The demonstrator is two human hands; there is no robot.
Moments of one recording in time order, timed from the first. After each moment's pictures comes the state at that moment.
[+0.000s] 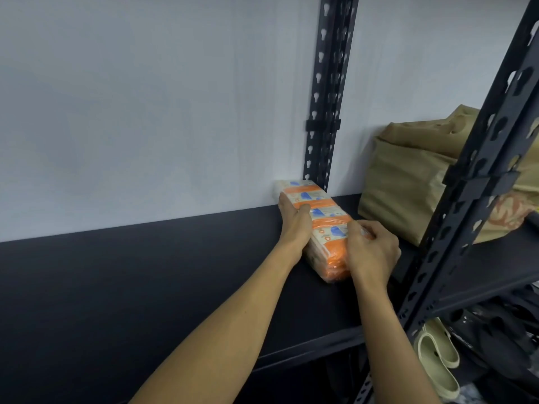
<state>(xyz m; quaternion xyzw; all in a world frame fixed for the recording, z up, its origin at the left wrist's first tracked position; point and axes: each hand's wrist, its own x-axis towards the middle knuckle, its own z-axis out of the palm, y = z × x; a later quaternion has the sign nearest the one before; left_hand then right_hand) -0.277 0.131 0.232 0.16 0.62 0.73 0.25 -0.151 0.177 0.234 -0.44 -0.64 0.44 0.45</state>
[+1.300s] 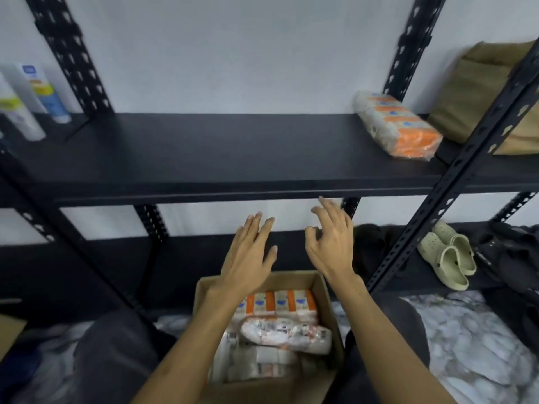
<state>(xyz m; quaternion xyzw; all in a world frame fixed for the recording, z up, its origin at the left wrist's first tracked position) -0.068 -0.306 0.101 0.32 0.91 0.25 -0.04 -0.026 -0.113 0.103 -0.10 -0.90 0.19 0.37</state>
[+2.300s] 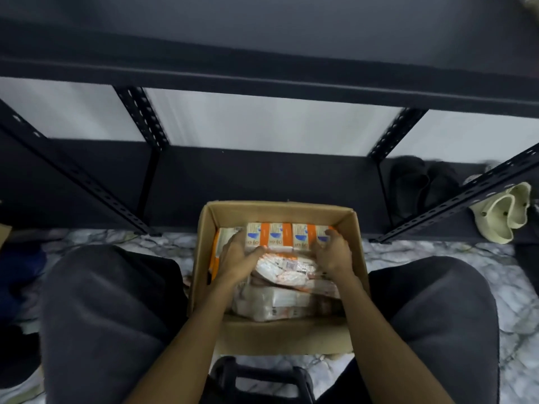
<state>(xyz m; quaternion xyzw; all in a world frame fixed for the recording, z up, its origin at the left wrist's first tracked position) -0.068 -0.363 -0.135 -0.04 0.85 0.47 0.25 -0.019 -0.129 -0.137 -0.35 -0.87 0.34 -0.10</state>
